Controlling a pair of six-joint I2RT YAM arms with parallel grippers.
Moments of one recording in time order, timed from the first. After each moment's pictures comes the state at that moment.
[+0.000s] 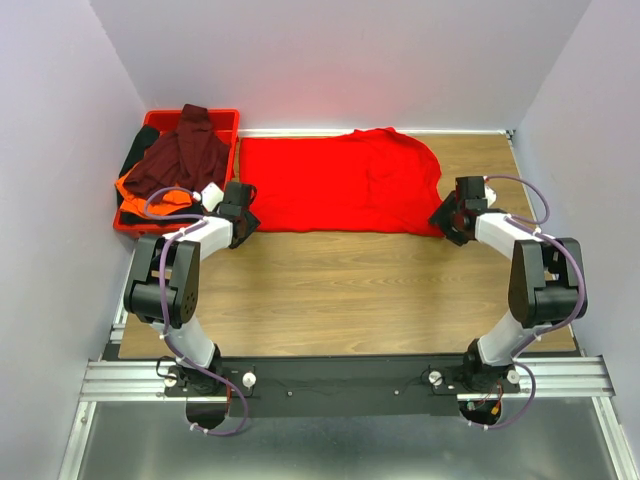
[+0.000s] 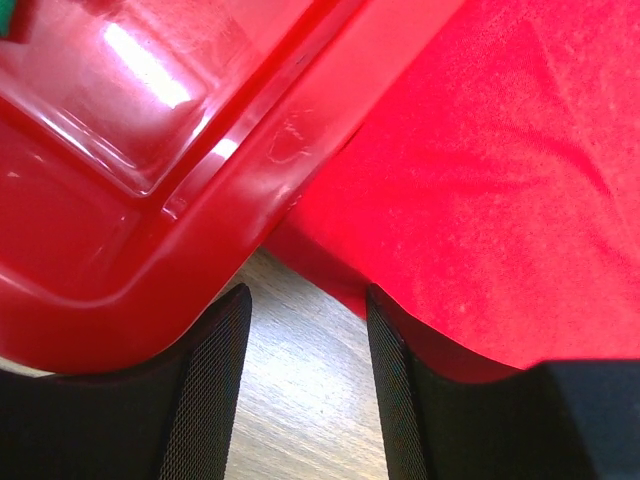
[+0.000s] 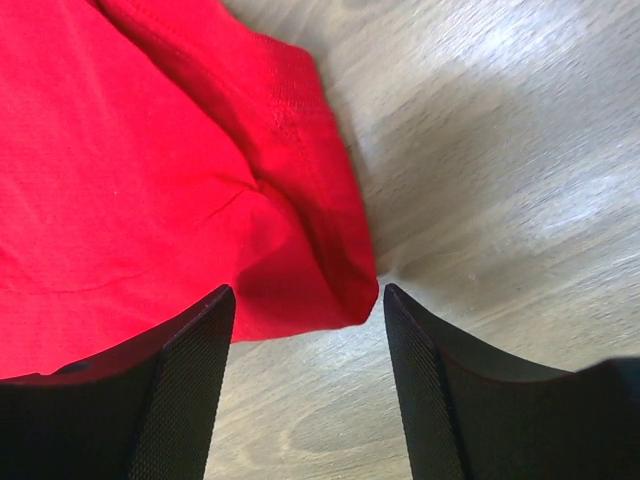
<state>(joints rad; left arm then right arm) -0.19 1.70 0.93 -0.17 -0.33 -0.94 0.05 1.66 0.94 -0.20 0.11 0.71</state>
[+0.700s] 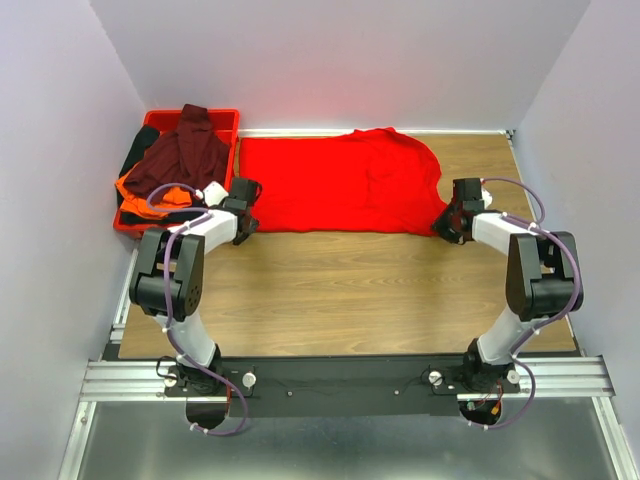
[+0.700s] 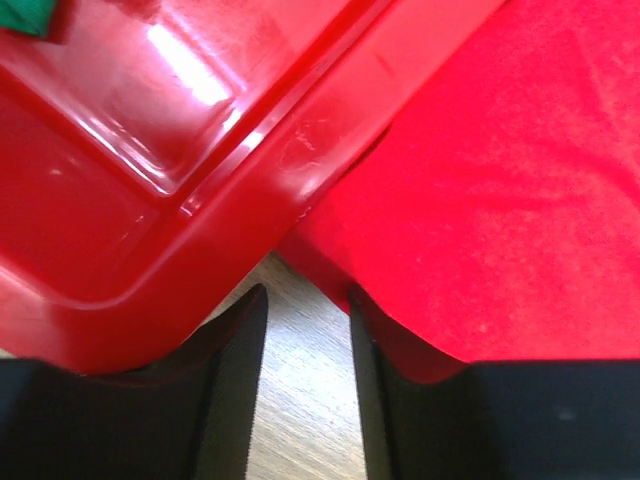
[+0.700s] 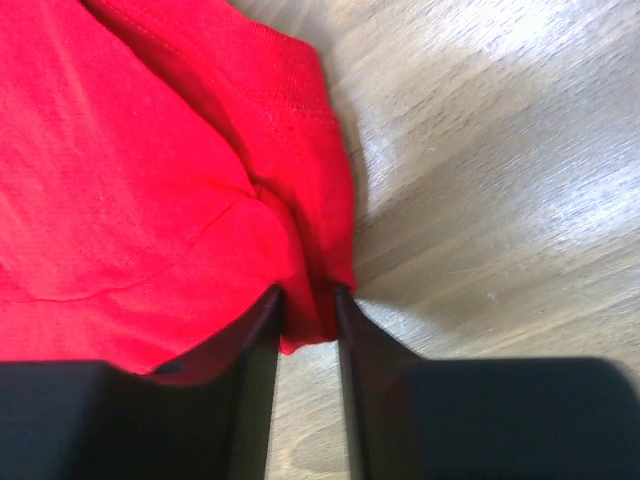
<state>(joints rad) -0.20 1.75 1.01 -0.27 -0.40 -0.96 0.05 1.71 0.93 -0.16 0.09 0.72</state>
